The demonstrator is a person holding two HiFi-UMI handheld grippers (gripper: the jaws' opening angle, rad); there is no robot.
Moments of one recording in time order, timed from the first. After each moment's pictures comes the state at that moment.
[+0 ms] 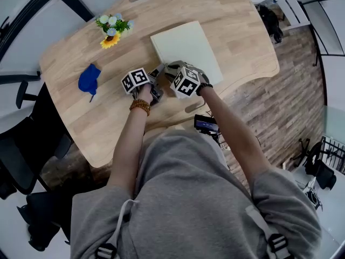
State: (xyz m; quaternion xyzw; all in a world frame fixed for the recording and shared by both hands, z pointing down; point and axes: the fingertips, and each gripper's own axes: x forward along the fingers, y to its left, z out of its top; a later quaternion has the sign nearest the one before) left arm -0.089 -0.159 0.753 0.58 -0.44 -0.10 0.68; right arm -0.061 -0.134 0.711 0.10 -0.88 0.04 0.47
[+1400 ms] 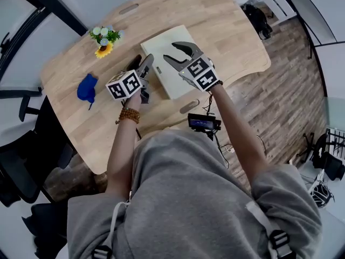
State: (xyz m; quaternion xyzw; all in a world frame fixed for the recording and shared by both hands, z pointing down) left arm -0.113 -0.196 0.579 0.76 -0.51 -0.05 0.40; right arm -0.032 -0.200 0.517 0.25 -0.94 0.03 0.25
